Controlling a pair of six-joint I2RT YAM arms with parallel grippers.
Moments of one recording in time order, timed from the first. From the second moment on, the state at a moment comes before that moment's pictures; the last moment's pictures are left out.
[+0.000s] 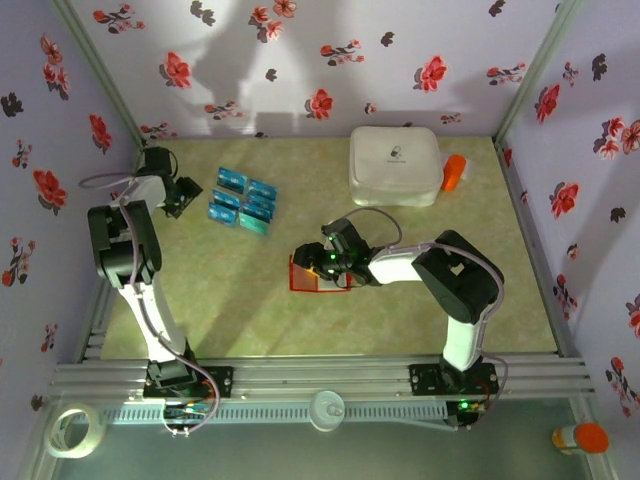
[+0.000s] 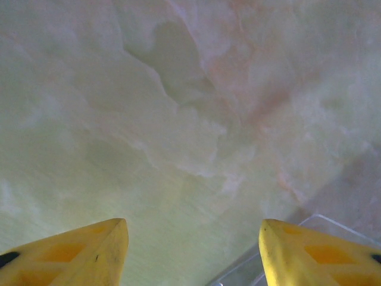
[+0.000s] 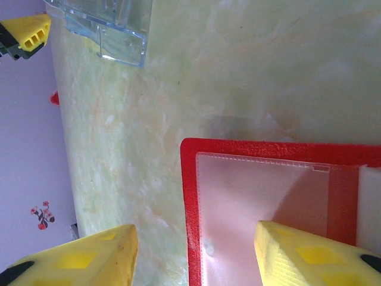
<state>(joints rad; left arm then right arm) 0.13 2.06 1.49 -0.51 0.11 -0.66 0.78 1.85 0.85 0.32 -0.40 1.08</state>
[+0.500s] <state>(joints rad) 0.09 2.06 1.47 -0.52 0.13 -0.62 0.78 1.85 0.83 0.36 -0.40 1.09</state>
